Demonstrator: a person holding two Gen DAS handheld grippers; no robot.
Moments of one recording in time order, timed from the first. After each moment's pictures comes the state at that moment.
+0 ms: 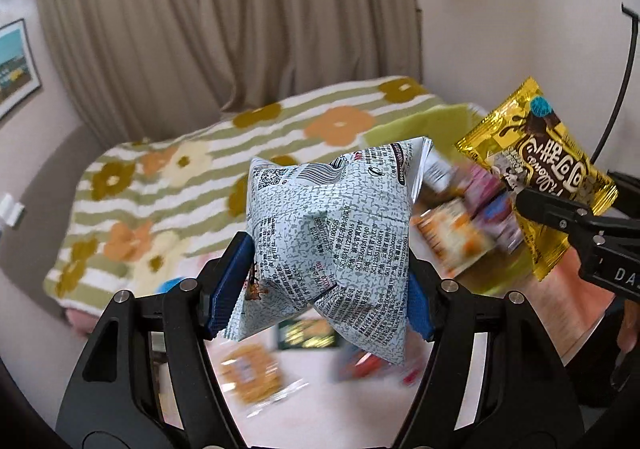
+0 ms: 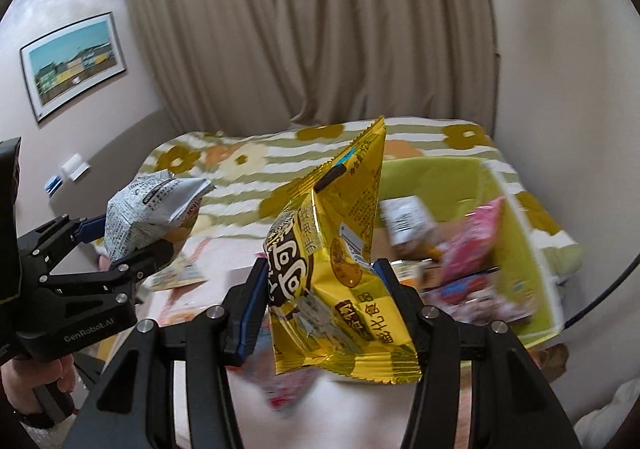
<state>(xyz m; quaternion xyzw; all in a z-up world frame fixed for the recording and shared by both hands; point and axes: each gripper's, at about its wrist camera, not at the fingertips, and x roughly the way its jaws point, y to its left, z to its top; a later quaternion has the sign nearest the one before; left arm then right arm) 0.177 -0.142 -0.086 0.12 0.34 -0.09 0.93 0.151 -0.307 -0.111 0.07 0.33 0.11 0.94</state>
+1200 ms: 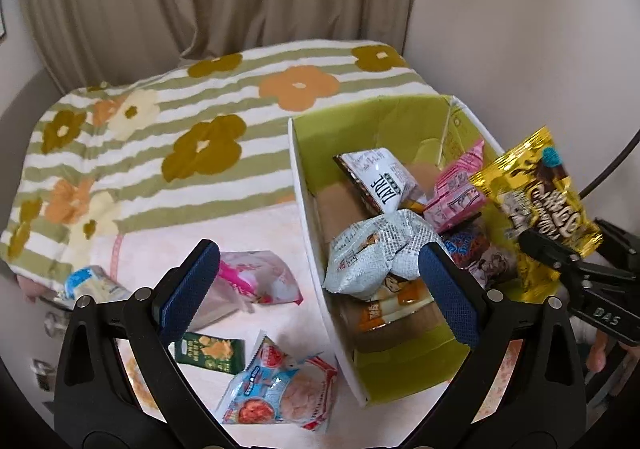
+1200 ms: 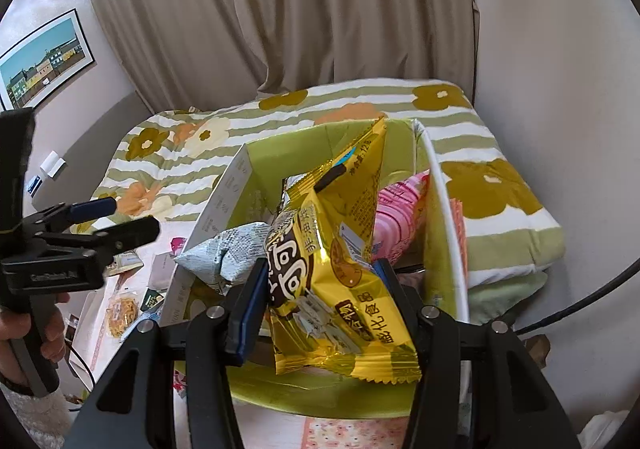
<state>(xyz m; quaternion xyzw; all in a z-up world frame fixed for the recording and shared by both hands) 0.268 -0.208 -0.119 0.05 0.43 -0.11 0.89 0.213 -0.401 -0.156 0.09 0.41 0.11 0.90</state>
